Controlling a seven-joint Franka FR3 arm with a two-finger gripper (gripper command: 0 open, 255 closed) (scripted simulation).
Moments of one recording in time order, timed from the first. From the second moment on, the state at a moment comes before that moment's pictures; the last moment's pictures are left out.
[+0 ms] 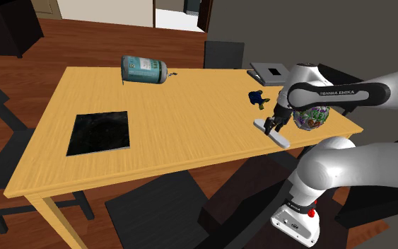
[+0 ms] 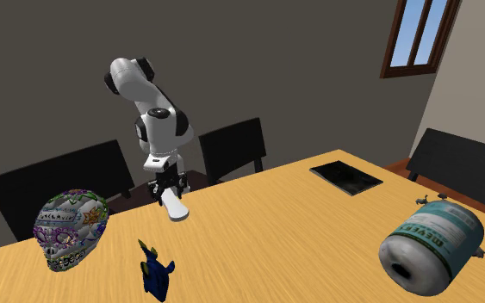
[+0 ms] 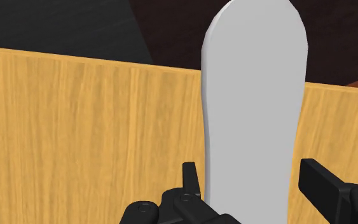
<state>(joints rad) -0.19 -0.83 -0.59 -2.91 -0.53 2.11 0.03</state>
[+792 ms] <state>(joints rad) -0.18 -0.83 -0.64 -2.92 -0.57 2.13 0.06</state>
